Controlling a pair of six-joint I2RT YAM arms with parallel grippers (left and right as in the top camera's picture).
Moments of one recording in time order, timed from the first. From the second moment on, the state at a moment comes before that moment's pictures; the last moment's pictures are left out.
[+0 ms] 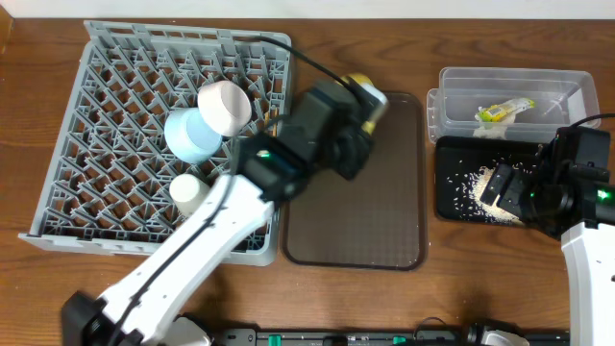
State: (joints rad) left arm -0.65 1.49 1.39 -0.60 0.16 -0.08; right arm -0.21 1.19 1.07 -1.12 -0.01 0.30
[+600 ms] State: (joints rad) left arm -0.24 1.44 1.39 -0.56 0.36 -0.52; right arm -0.21 1.19 1.07 -1.12 -0.01 0.30
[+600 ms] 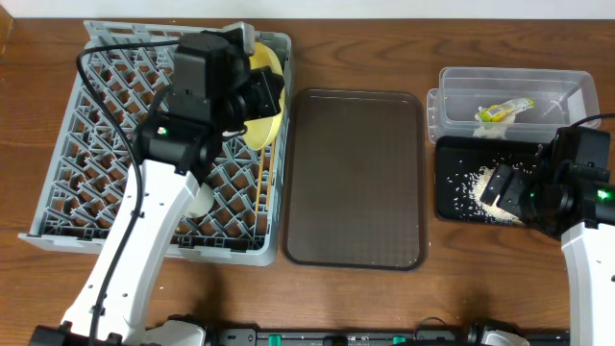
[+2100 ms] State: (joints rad) left arm -0.02 1.39 1.38 -0.81 0.35 -0.30; right arm -0.21 1.19 1.07 -0.92 -0.12 0.30
